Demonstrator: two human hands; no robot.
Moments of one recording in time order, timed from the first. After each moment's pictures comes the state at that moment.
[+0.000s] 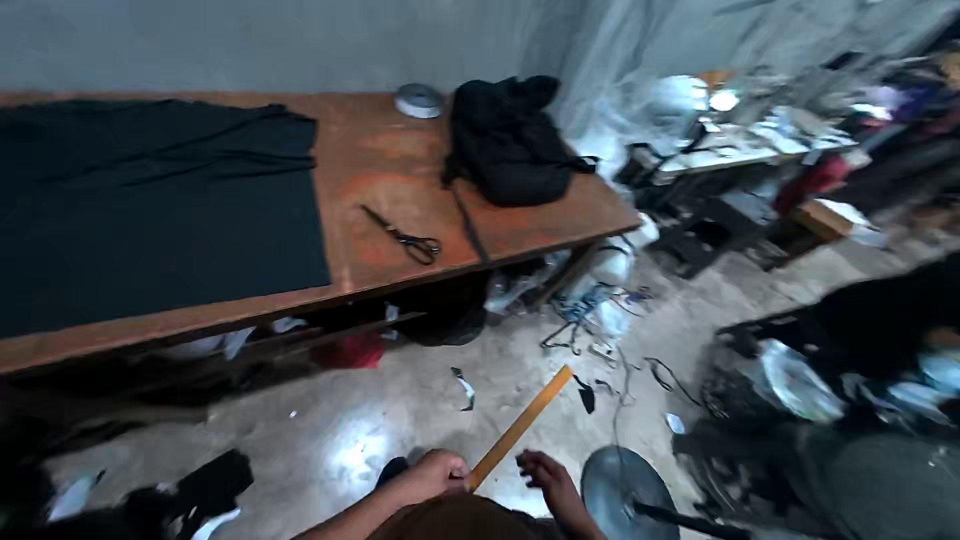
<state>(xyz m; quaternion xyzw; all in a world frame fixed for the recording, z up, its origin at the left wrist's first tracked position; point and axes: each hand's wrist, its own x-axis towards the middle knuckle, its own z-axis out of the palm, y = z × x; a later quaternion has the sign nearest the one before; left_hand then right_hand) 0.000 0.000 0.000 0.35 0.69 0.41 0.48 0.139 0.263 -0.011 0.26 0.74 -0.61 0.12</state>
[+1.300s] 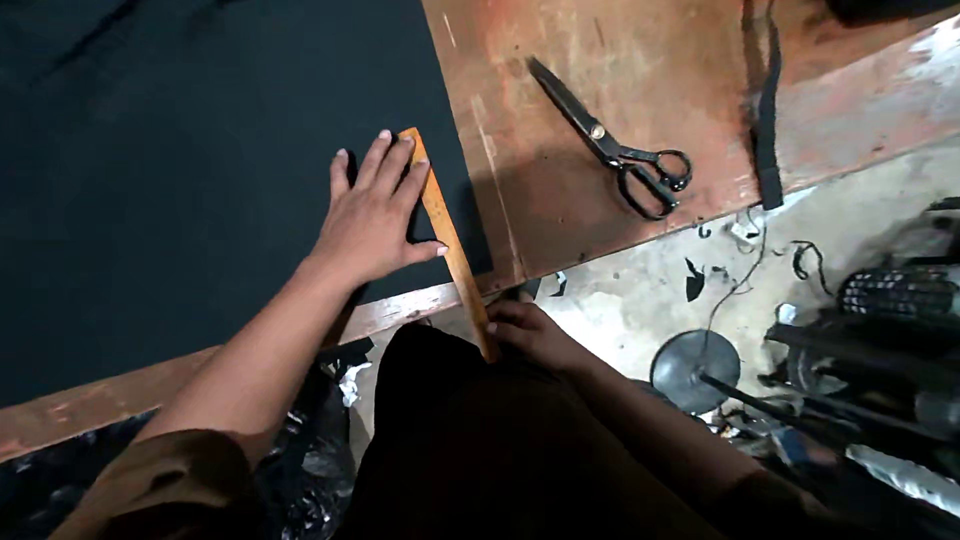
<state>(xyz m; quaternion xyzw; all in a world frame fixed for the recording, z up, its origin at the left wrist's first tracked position) -0.410 -0.246 0.077 0.32 0.93 0.09 0.14 -0.234 -0.006 0.037 0.04 0.65 -0.68 0.33</state>
